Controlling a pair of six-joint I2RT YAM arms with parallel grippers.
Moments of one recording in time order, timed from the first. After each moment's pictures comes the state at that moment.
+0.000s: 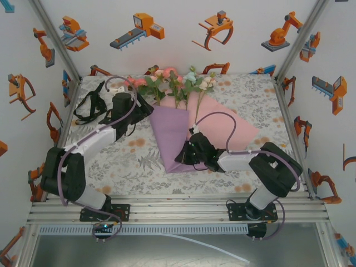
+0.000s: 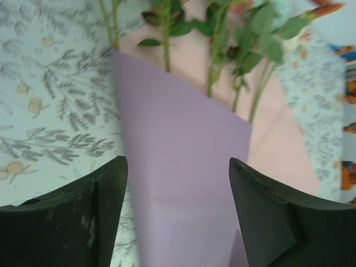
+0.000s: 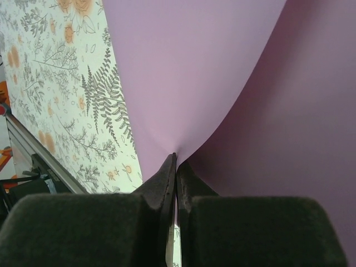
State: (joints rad) left arm -0.40 1.54 0.95 0.04 -0.05 -0.74; right arm 0.83 1.60 0.61 0.33 -0.14 0.89
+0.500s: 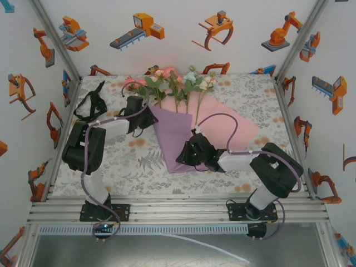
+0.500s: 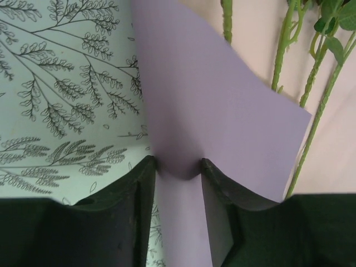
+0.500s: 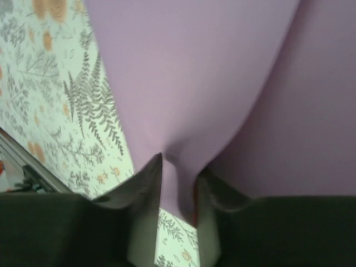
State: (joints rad) left arm -0.40 1.85 1.06 0.06 0.05 -0.73; right arm 0.83 1.57 0.61 0.25 -0.09 0.92
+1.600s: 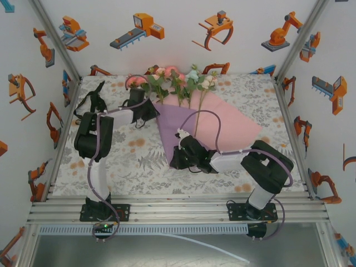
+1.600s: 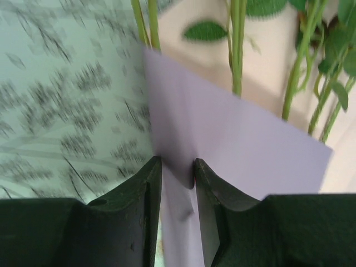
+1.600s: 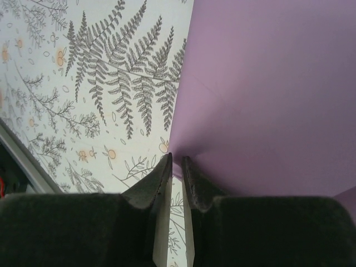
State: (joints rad) left arm -0.34 2.09 1.35 0.02 0.11 -0.70; right arm 0.93 1.68 0.66 0.34 -0.14 0.64
